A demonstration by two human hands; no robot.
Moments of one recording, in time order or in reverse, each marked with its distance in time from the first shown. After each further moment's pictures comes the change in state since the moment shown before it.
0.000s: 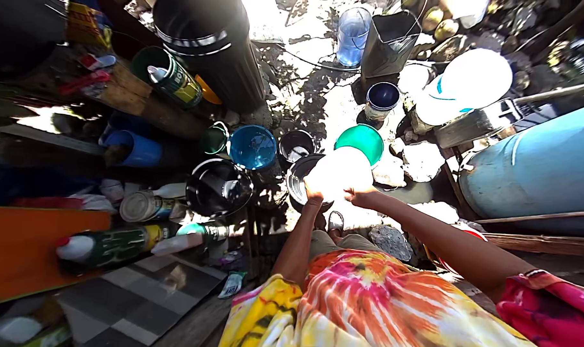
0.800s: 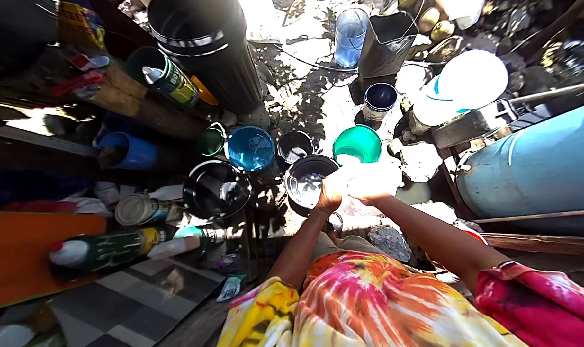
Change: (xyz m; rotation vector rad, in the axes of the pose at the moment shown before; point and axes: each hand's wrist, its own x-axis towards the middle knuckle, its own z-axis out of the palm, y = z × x) left_hand -0.004 0.006 0.023 -0.503 -0.212 0.430; right_hand 0.044 0.034 0.022 0.701 0.100 0.112
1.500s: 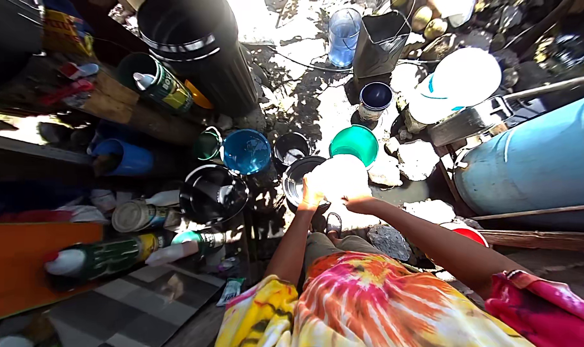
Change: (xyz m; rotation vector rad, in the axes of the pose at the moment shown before) left_hand 0.013 0.008 -0.033 0.634 -0.097 -0.394; right_hand -0.040 -0.029 -0.002 -0.674 -0.230 0.007
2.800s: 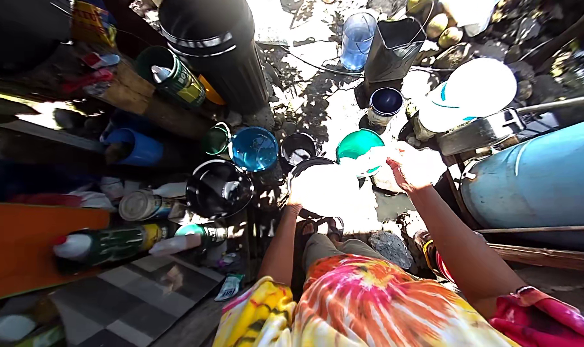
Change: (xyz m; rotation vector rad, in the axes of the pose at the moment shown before) left_hand -0.008 -0.084 -0.023 -0.665 0.098 -0.362; right_hand -0.001 0.066 -0.055 1.210 0.915 -0.609
